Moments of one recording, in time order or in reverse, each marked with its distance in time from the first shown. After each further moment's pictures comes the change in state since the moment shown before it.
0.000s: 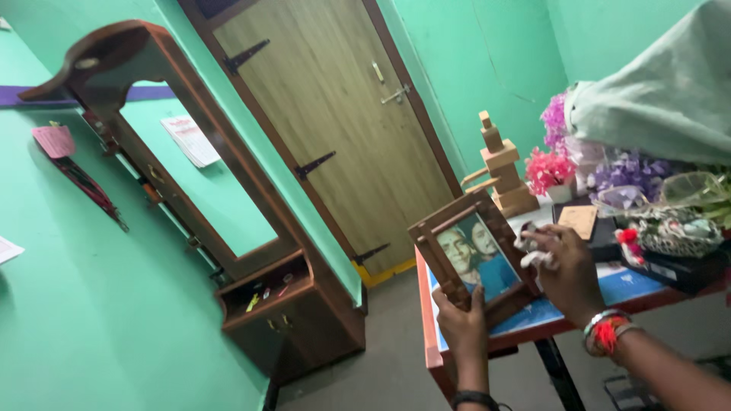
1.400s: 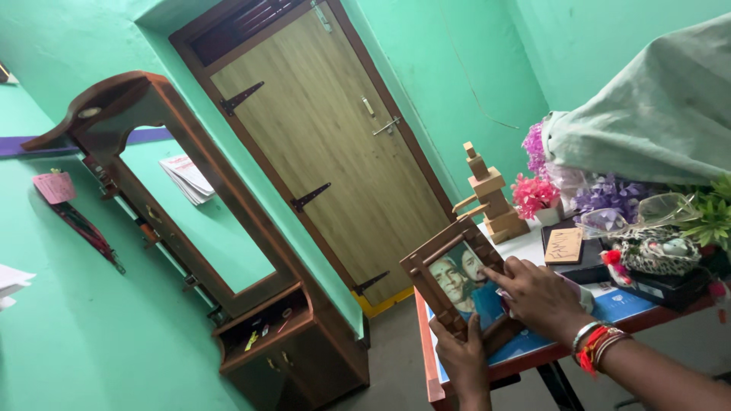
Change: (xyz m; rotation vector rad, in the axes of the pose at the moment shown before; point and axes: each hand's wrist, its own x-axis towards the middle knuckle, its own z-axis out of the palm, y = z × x) left_hand -0.001 -0.007 0.002 0.012 -0.028 0.024; right_hand 0.034 -0.052 -0.004 -0.583 -0.580 -0.163
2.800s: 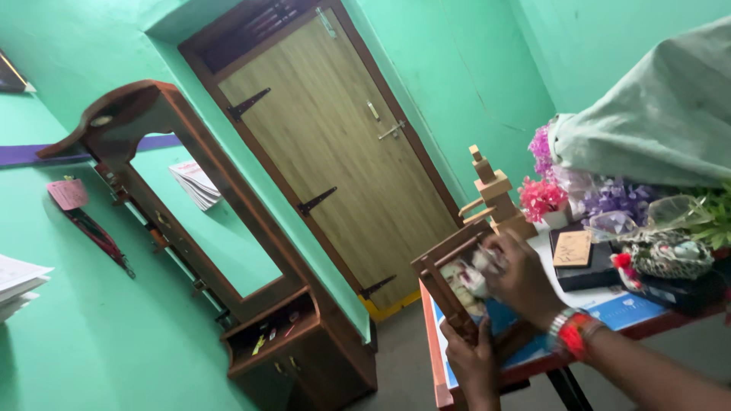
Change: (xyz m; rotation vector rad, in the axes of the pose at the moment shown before) left_hand 0.002 0.012 0.001 0.052 -0.044 -0.110; right_hand 0.035 -0.034 -0.032 0.662 0.506 0.098
